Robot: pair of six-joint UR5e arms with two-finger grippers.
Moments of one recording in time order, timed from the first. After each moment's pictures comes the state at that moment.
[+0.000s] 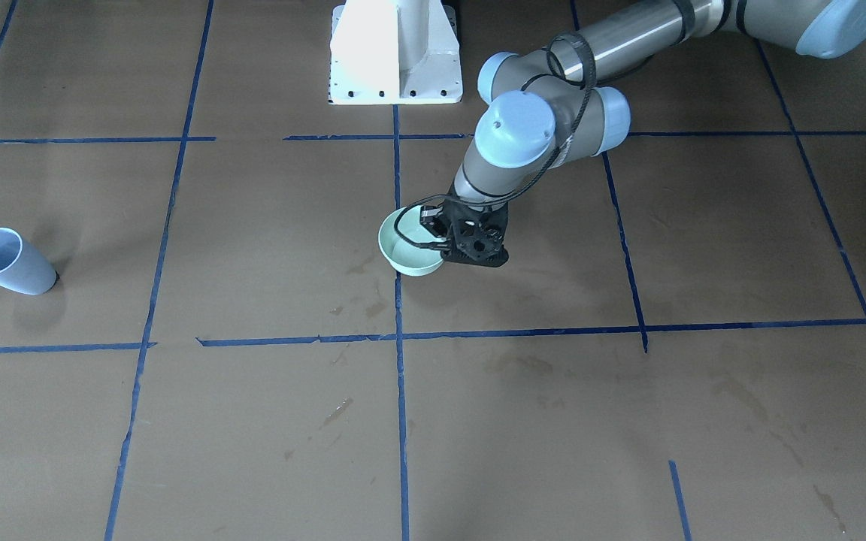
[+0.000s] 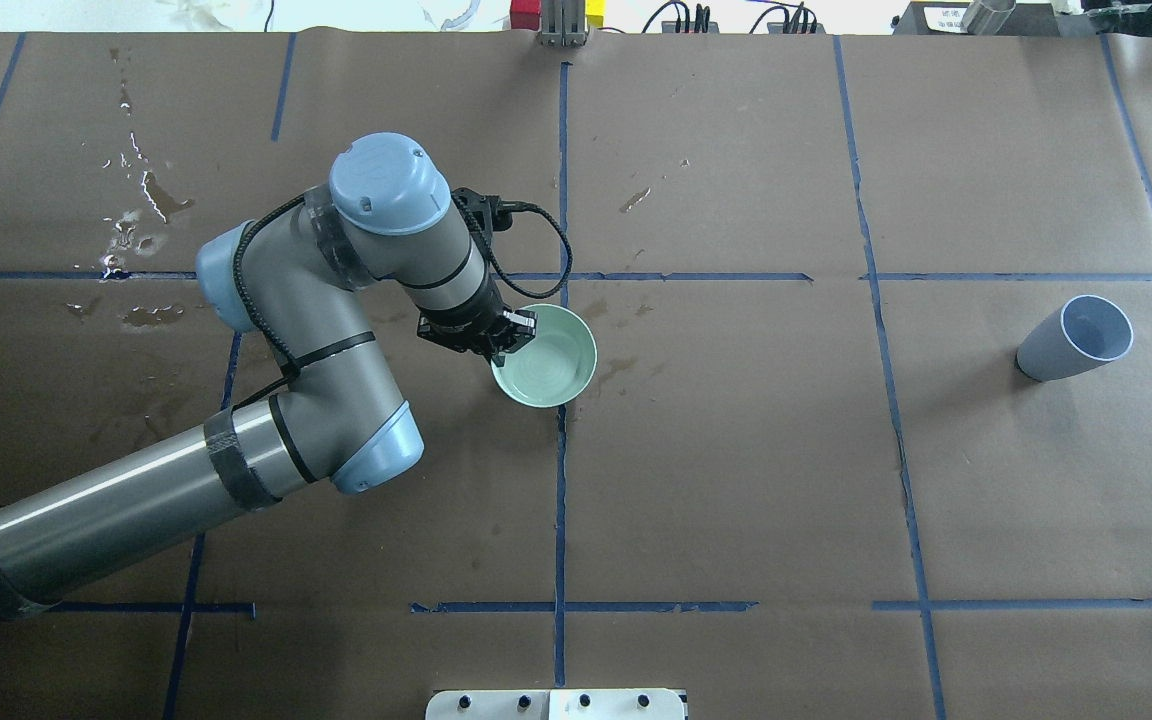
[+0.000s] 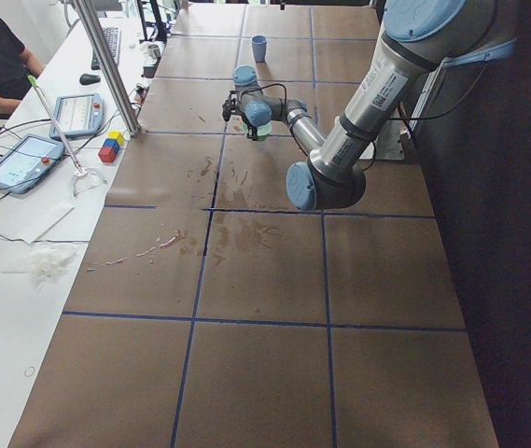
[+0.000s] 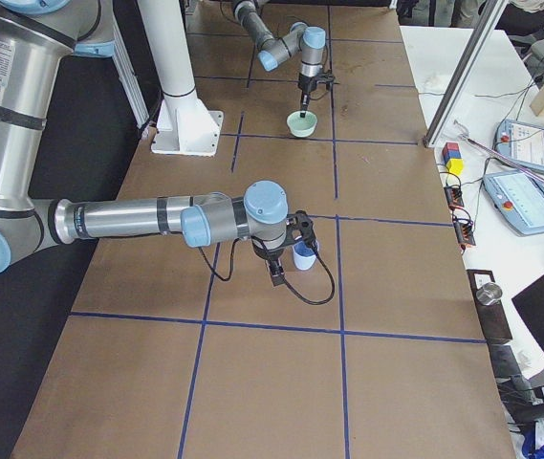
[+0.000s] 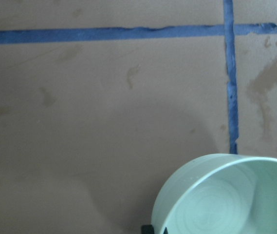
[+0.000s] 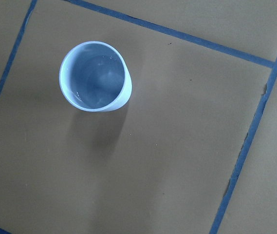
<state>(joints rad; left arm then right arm) -0.61 -2.35 -1.41 -1.81 -2.10 -1.10 1.42 -1.87 1.96 -1.42 2.44 -0.08</state>
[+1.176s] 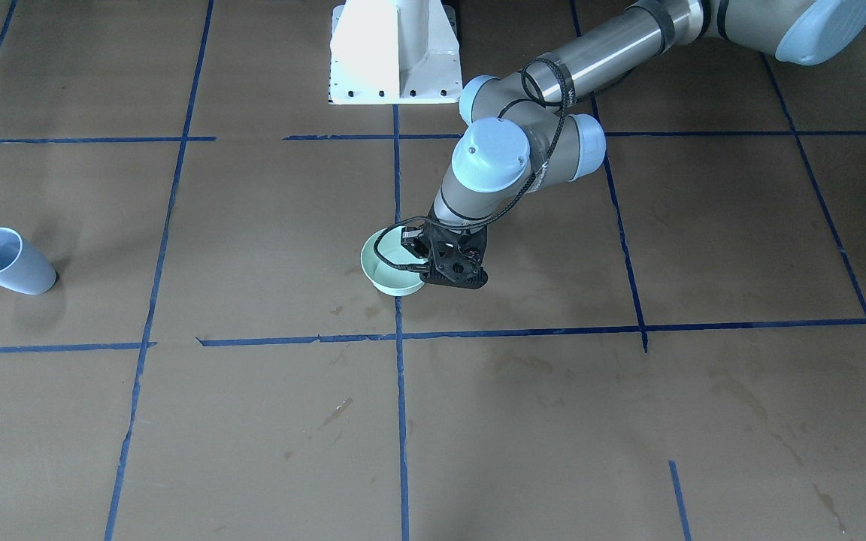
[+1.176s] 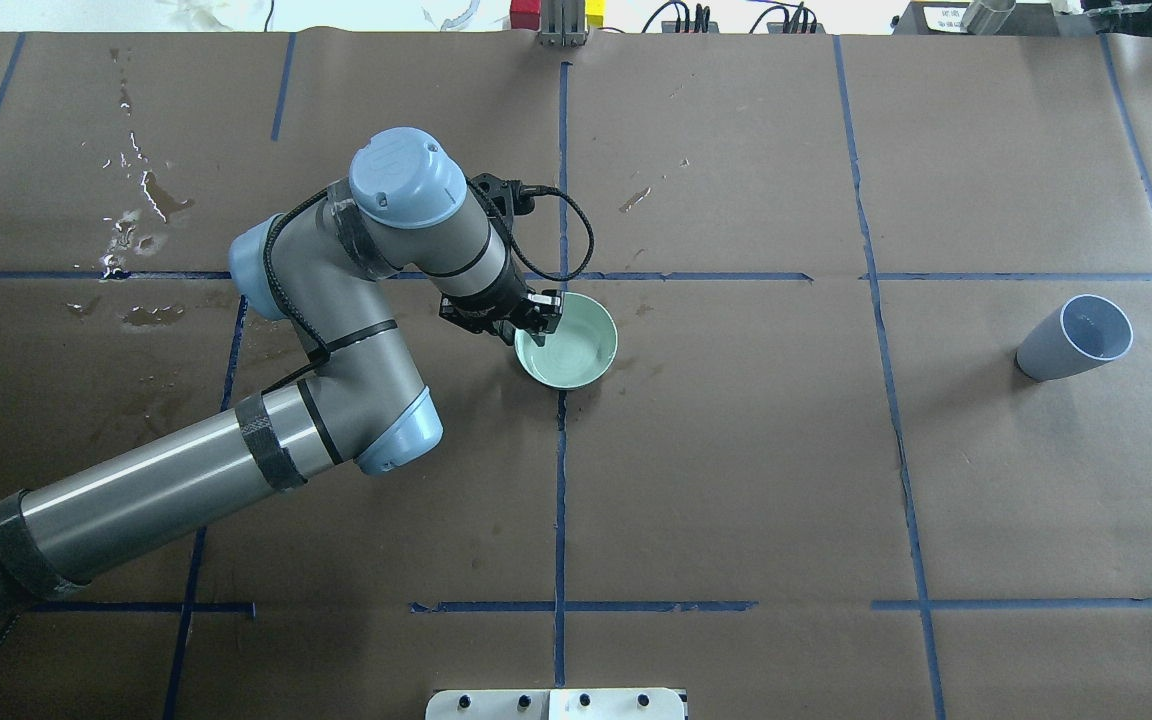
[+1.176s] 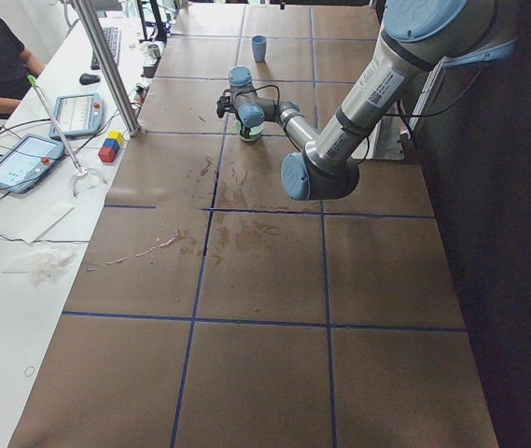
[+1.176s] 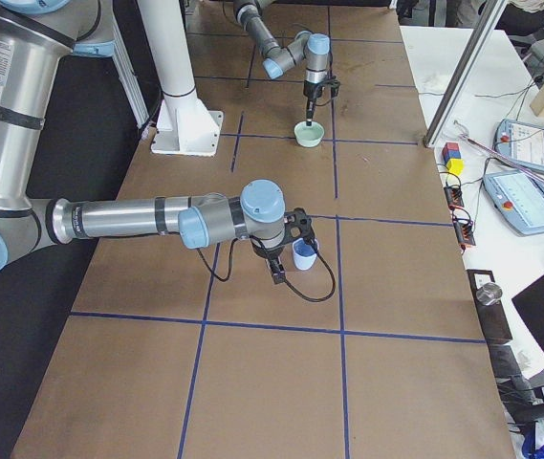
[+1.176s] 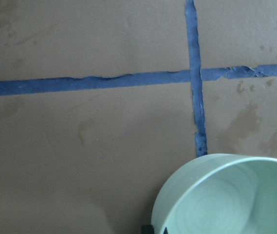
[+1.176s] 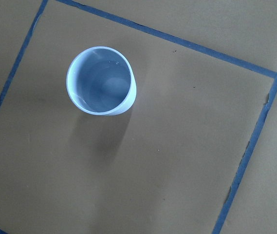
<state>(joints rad) -0.62 -2.38 -1.32 -2.00 -2.09 -1.16 1.42 -1.88 1.96 -1.38 2.44 -0.08</state>
